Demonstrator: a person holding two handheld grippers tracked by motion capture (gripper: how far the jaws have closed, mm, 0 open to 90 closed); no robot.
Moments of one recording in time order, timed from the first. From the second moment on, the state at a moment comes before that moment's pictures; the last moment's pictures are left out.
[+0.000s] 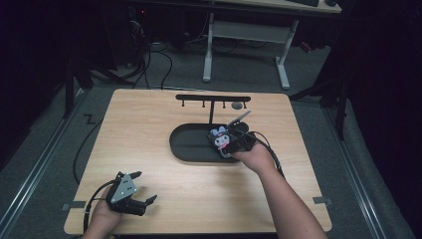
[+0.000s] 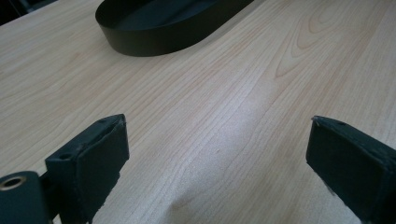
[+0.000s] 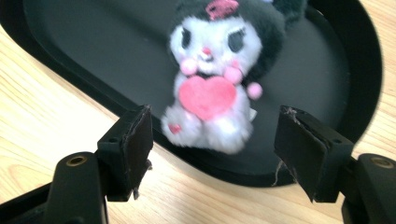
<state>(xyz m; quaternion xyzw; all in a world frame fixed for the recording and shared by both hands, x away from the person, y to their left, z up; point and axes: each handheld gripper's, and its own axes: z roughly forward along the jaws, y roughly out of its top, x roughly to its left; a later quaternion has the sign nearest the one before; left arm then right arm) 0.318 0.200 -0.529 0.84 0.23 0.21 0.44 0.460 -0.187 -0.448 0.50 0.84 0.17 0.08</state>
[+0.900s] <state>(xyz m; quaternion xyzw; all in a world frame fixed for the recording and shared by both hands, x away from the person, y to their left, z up) 0.322 0.202 -0.529 0.84 0.26 0.21 0.43 0.394 -0.228 -0.458 0.50 0.82 0.25 0.14</state>
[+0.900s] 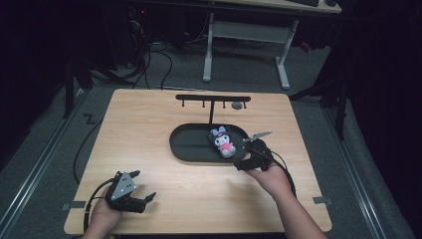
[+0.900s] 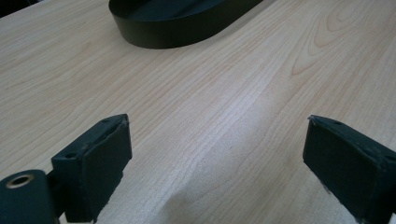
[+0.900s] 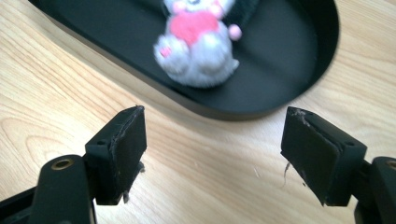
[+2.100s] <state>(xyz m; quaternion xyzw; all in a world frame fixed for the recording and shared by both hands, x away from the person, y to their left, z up) 0.319 0.200 -0.529 0.84 0.25 0.21 0.43 0.283 -0.275 -0.514 0.48 0.72 0.40 0.30</state>
